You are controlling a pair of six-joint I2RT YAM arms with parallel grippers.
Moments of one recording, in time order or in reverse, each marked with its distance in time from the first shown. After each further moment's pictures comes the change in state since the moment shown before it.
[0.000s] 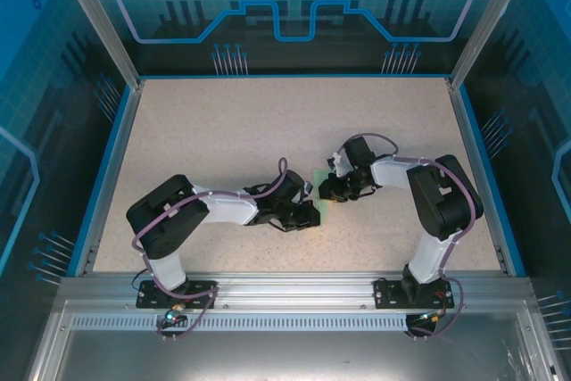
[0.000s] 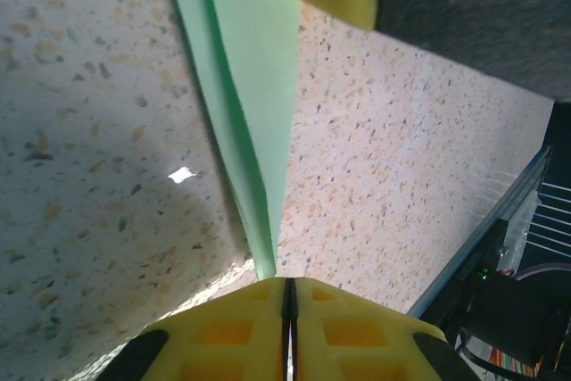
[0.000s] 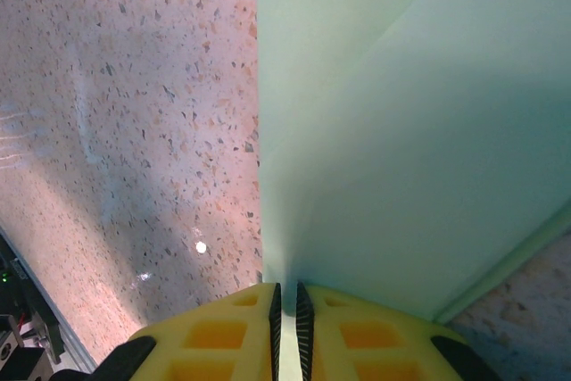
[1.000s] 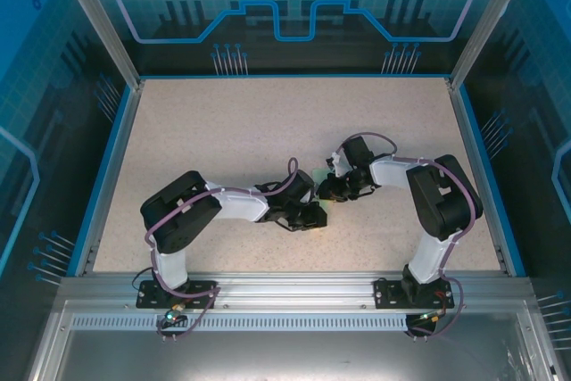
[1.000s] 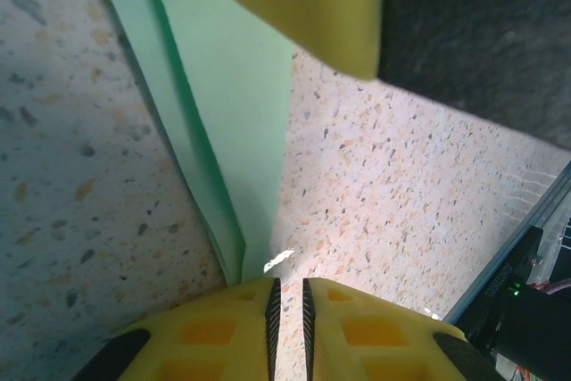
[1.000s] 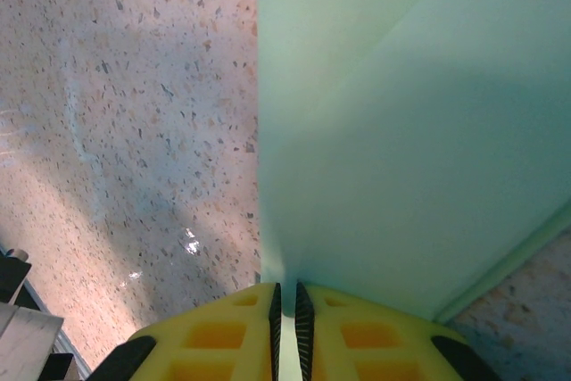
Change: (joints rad) left arm -0.024 0.088 0.089 -0.067 -0.021 0.031; right arm 0.007 0.000 0.009 -0.017 0.019 -0.012
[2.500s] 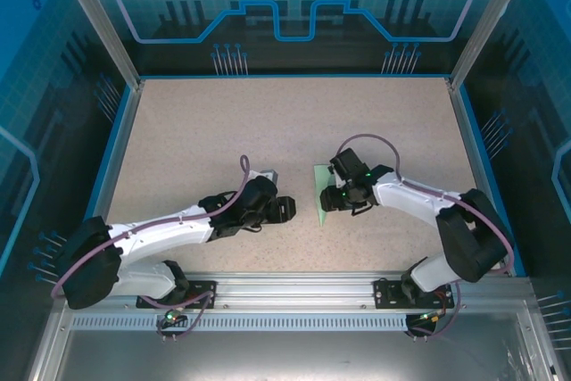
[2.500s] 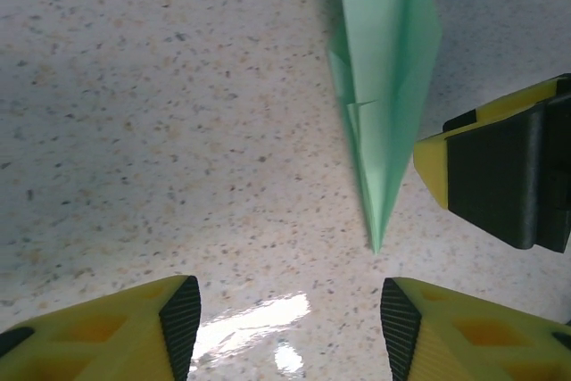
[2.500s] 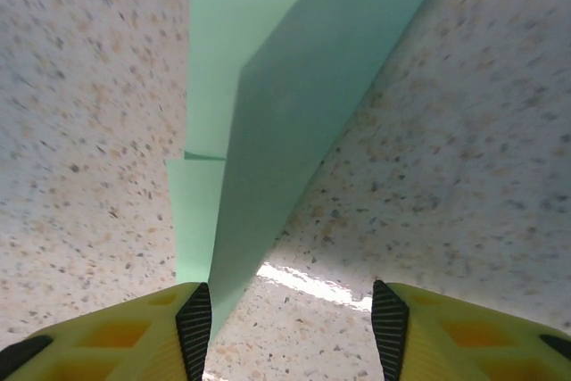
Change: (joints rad) left arm -0.013 -0.595 -0.237 -0.264 -0.501 0.097; right arm 0.219 -0.286 -0.072 -0.189 0.515 0.055
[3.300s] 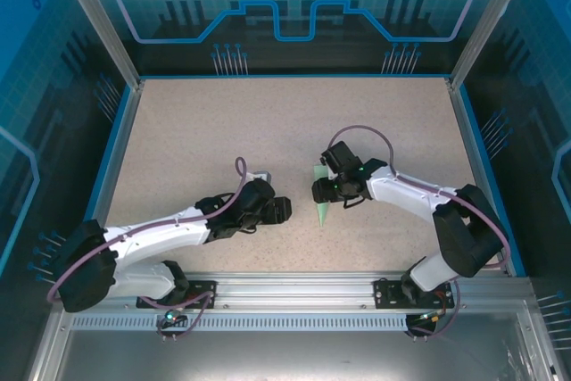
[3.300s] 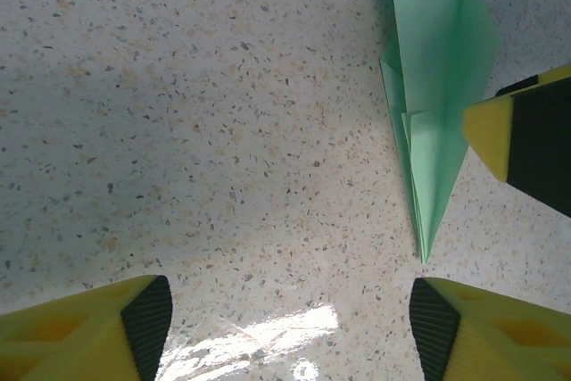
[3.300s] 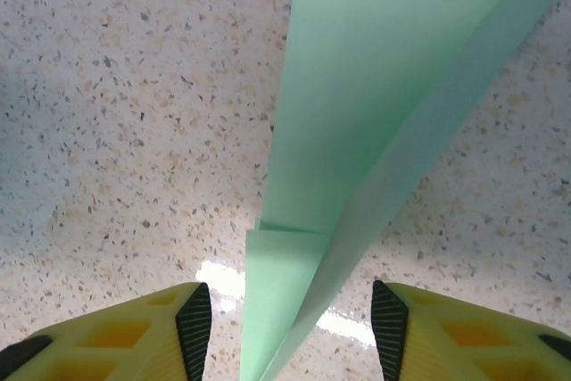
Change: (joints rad) left arm 0.000 -0.035 -0.010 -0.061 -0.076 -0.001; right arm 0.028 0.032 0.097 0.012 0.035 0.010
